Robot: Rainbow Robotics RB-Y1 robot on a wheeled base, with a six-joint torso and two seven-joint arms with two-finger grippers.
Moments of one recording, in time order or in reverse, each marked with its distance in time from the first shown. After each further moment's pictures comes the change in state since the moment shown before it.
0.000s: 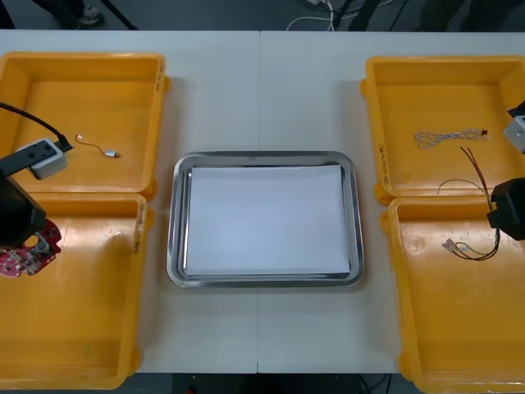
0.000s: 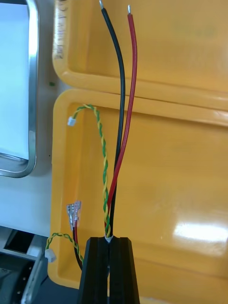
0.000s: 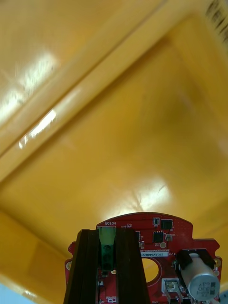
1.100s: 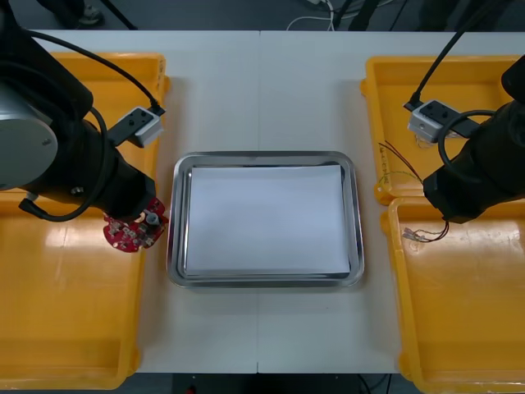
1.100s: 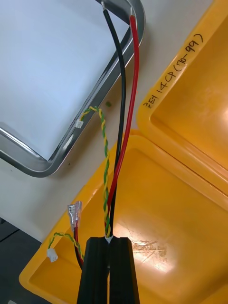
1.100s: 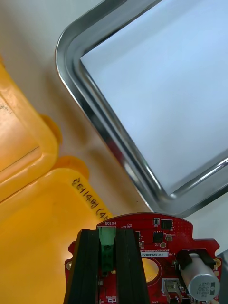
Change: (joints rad) right arm -0.389 -0.006 0.423 0.094 0.032 -0.002 0.181; left arm -0.287 -0.156 -0.340 -0.046 -0.060 0.002 0.506
